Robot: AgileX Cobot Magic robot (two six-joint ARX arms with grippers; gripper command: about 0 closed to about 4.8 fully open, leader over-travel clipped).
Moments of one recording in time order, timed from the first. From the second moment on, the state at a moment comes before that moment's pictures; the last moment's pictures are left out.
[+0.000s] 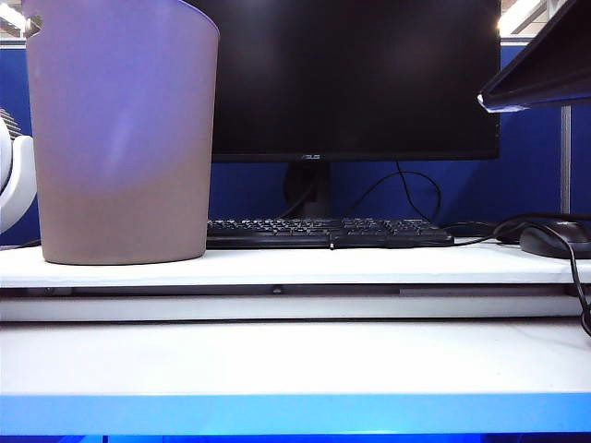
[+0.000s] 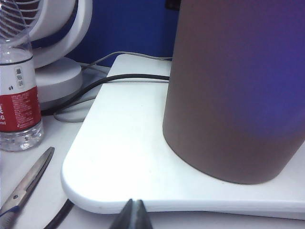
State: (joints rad) left arm -0.04 0.01 0.01 -0.06 -0.03 -0.13; right arm 1.09 0.36 0.27 -0.15 0.39 0.18
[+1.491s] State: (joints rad) left arm -0.04 0.01 0.01 -0.06 -0.03 -0.13; right arm 1.06 0.34 0.27 -0.13 0.50 0.14
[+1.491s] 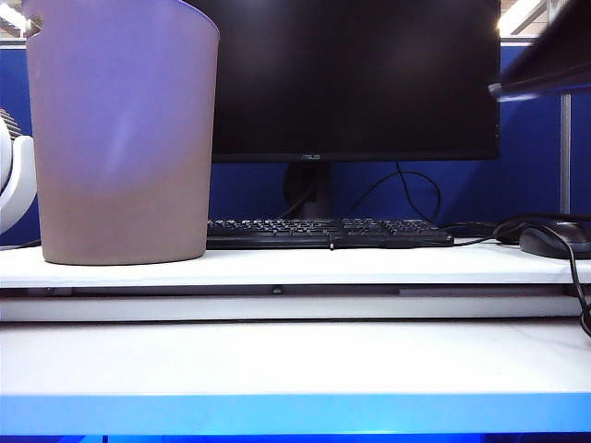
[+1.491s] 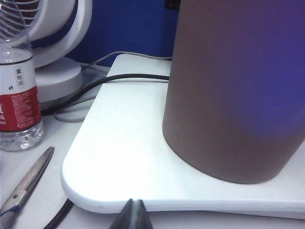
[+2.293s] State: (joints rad) left arm -0.04 0.01 0.01 -0.06 -0.03 -0.13; right arm -0.01 0.13 0.09 0.11 0.16 0.12
